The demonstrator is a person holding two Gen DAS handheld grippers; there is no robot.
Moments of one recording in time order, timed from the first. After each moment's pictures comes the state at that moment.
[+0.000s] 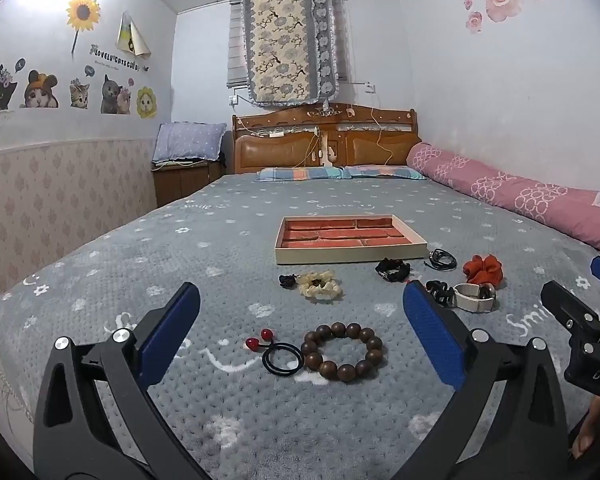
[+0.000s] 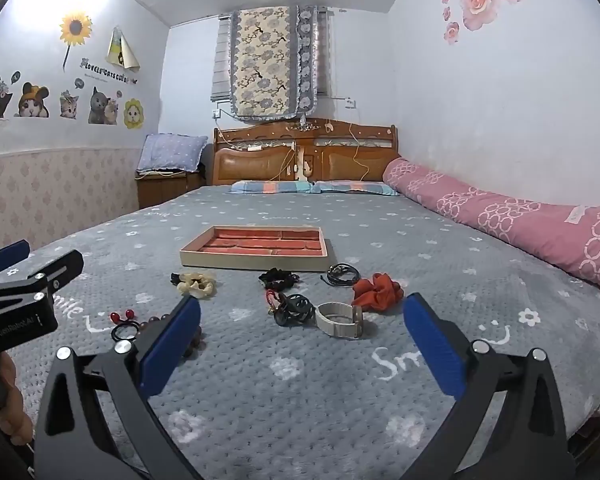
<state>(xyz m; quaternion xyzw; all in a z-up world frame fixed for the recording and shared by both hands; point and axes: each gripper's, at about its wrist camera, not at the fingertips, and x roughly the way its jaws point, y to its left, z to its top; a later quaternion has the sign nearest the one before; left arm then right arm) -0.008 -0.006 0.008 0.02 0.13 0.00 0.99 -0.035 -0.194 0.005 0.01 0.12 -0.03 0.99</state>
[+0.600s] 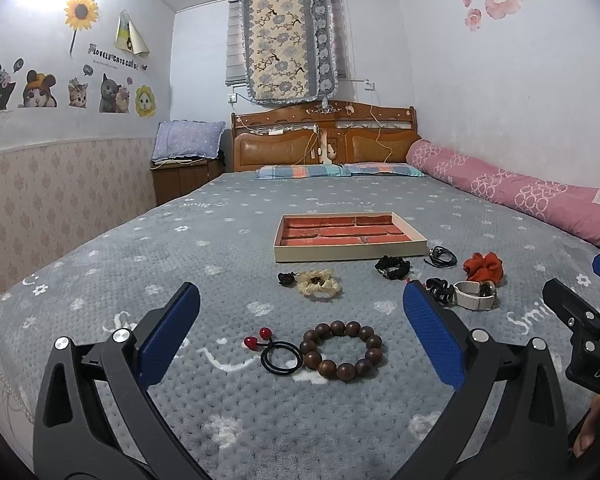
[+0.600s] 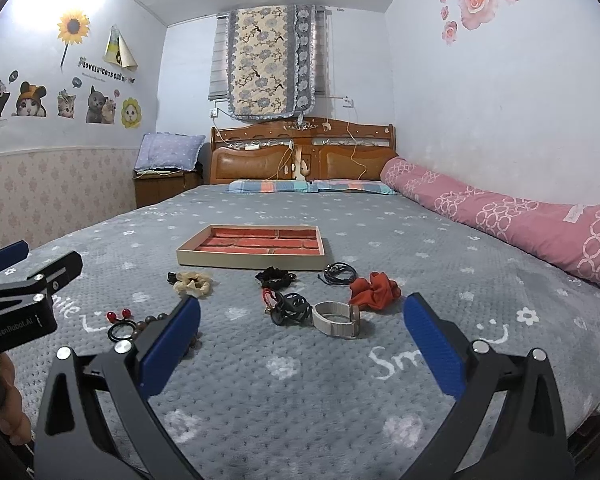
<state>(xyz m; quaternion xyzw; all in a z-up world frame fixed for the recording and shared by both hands) -0.007 -0.006 0.008 0.02 0.14 -0.01 0.99 -0.034 -0.195 0.004 0.01 0.12 -0.04 0.99</state>
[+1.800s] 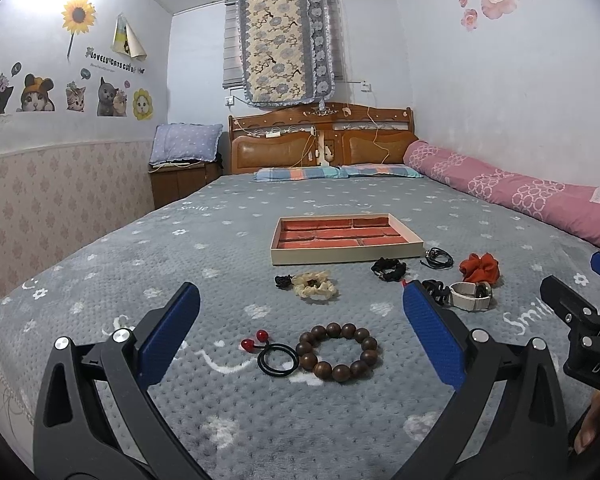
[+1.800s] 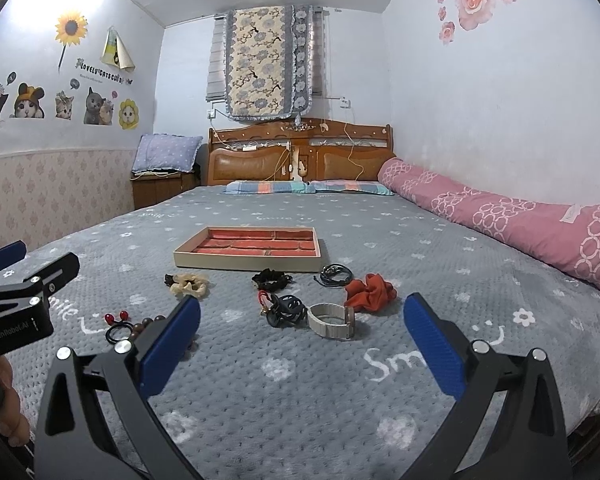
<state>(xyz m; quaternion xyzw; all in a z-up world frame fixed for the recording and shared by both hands) -0.005 -0.016 0.004 0.03 0.13 -0.01 0.99 -0.033 -0.197 0.004 0.01 0.12 -0.04 0.99</state>
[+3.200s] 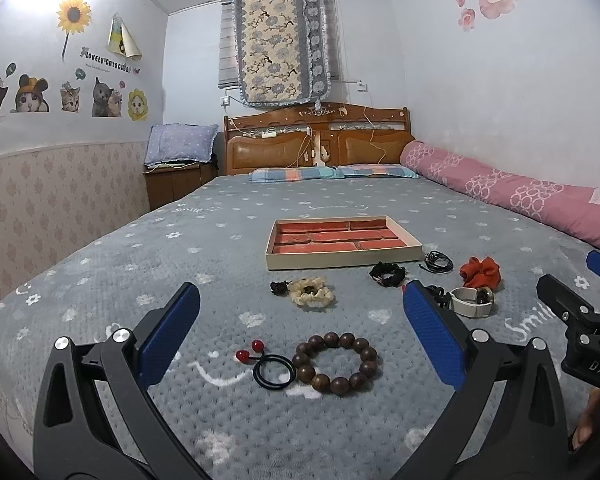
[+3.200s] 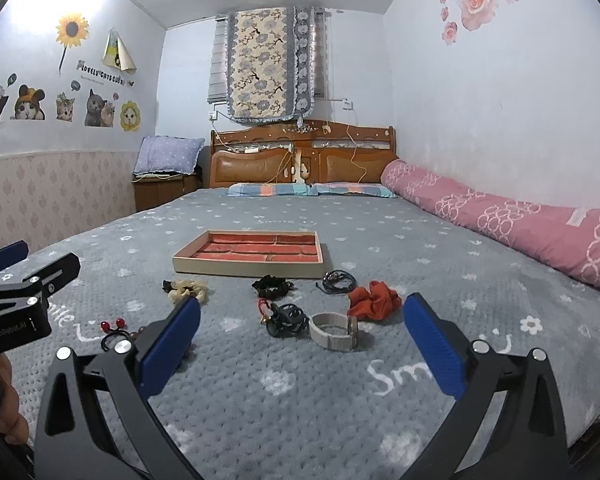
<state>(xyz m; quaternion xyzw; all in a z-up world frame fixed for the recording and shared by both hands) 0.013 -0.014 0.011 0.03 0.14 -0.02 0.99 -0.015 -0.197 0.006 0.01 0.11 -0.04 0.99</state>
